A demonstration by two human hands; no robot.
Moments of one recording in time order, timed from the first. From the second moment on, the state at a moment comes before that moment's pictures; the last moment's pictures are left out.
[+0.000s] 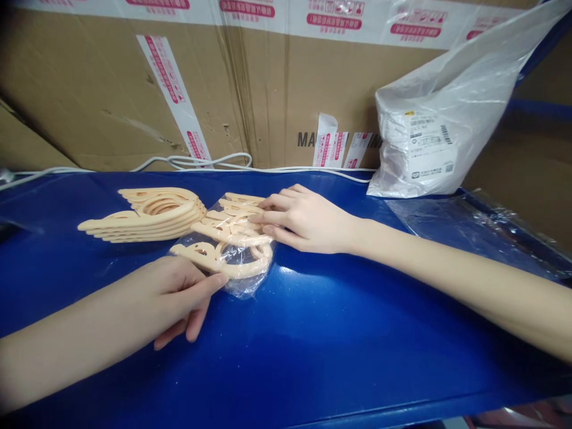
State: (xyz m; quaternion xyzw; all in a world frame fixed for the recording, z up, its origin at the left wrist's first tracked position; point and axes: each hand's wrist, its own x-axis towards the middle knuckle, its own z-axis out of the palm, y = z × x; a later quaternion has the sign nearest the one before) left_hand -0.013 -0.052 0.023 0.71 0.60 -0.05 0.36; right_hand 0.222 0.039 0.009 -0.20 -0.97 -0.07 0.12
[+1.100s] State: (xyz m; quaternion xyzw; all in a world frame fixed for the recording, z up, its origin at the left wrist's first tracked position) left_hand -0.056 -0.007 0.005 0.96 0.21 0.16 0.08; right_hand 0.223 0.031 0.003 -0.21 -0.97 0.01 0.10
